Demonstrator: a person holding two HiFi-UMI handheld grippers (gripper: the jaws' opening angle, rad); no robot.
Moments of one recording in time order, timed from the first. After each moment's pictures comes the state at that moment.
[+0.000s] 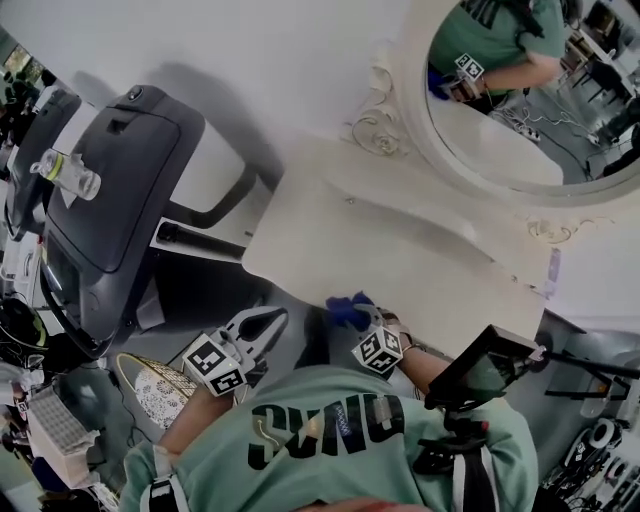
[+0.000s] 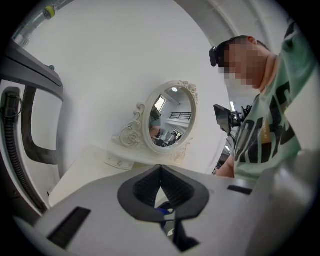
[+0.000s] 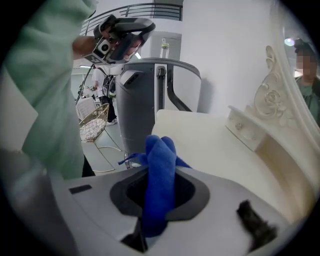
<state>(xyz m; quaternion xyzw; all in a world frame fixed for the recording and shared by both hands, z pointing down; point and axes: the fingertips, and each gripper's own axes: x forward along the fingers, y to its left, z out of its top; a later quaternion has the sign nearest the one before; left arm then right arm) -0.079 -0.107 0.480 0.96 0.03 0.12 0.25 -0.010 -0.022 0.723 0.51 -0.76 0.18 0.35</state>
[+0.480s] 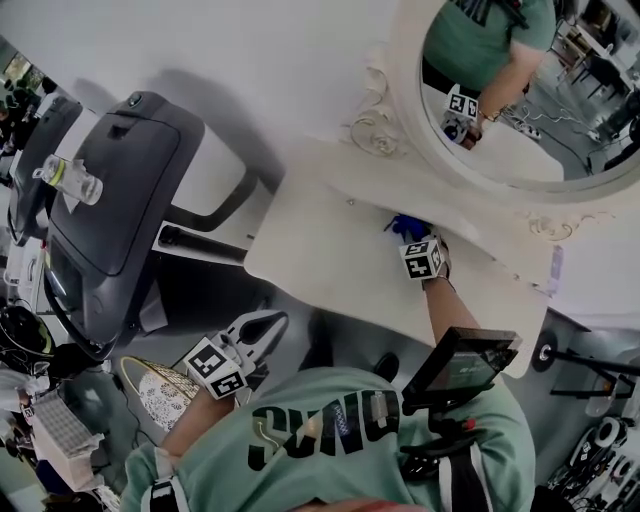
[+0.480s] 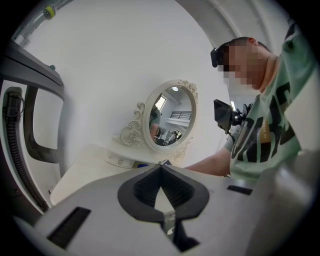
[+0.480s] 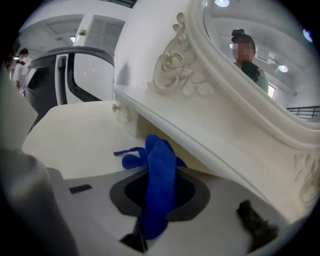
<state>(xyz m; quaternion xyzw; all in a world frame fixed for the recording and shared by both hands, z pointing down) -0.082 -0.104 0.481 0.96 0.03 0.12 0.25 0.291 -0.085 0.725 0.75 -0.51 0.24 0.34</state>
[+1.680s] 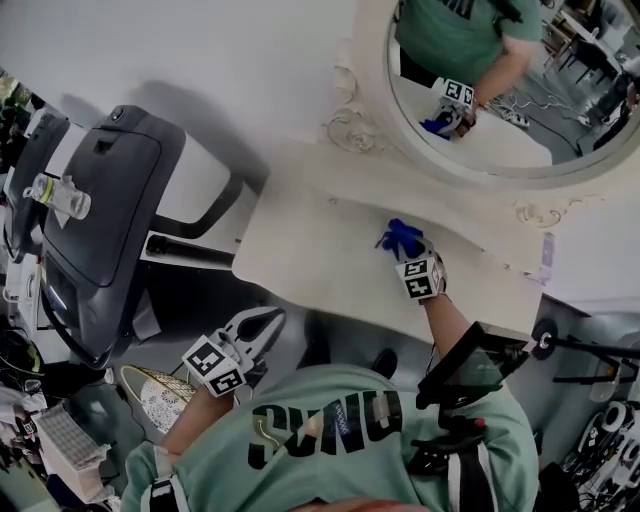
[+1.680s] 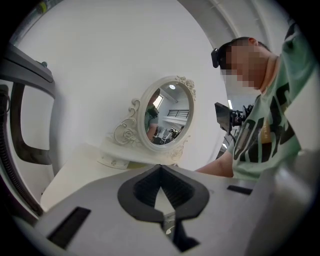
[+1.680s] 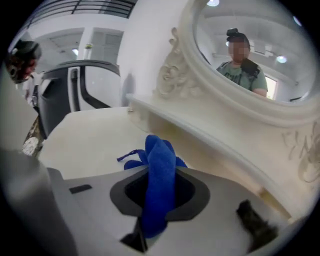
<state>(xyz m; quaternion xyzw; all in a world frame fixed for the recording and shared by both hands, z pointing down) -0.055 -0.092 0.479 0.96 0.05 0.13 0.24 0.264 -0.034 0.719 0.75 -0.55 0.24 0.30</state>
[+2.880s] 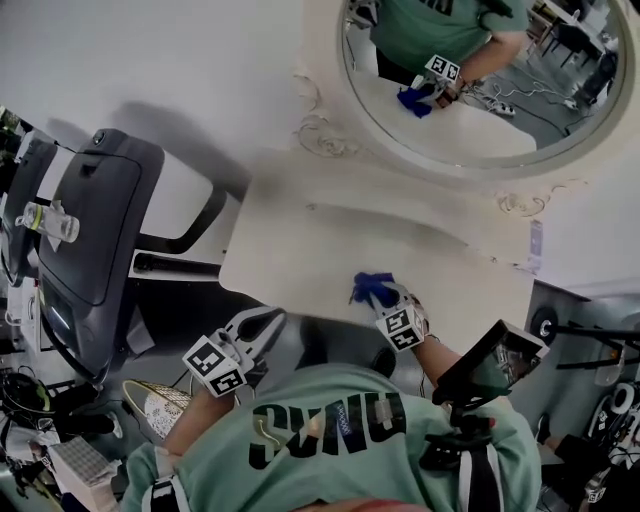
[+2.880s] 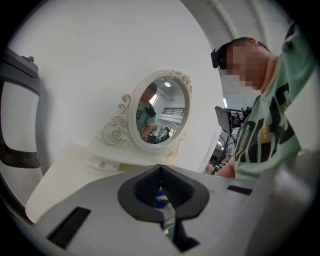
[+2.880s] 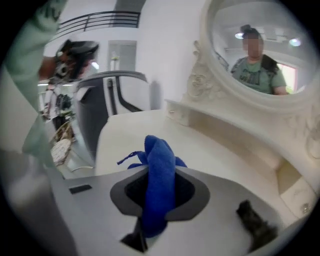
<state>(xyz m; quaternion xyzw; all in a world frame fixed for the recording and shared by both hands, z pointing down) -0.014 -0.072 0.473 0.96 0.09 0.13 0.24 0.144 0.032 0.718 0.67 -0.64 0.26 0.27</state>
